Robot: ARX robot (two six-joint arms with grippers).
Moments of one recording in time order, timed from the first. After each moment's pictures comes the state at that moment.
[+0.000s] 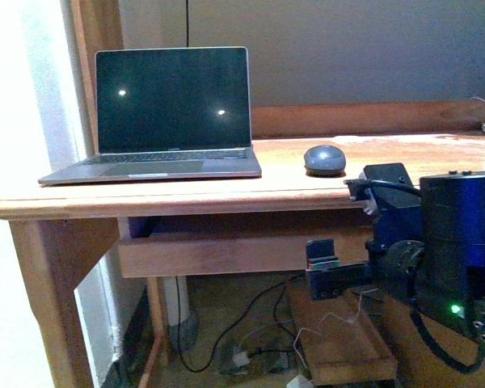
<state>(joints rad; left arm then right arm) 0.00 0.00 0.01 0.00 0.00 -0.01 0.41 2.02 0.96 0.90 0.14 0.01</state>
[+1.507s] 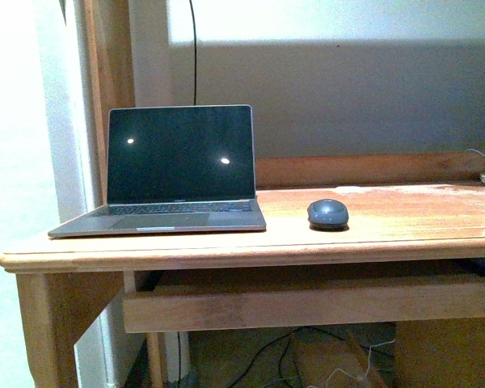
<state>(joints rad) 0.00 0.00 0.01 0.00 0.00 -0.01 0.30 0.27 0.01 0.27 0.28 0.02</state>
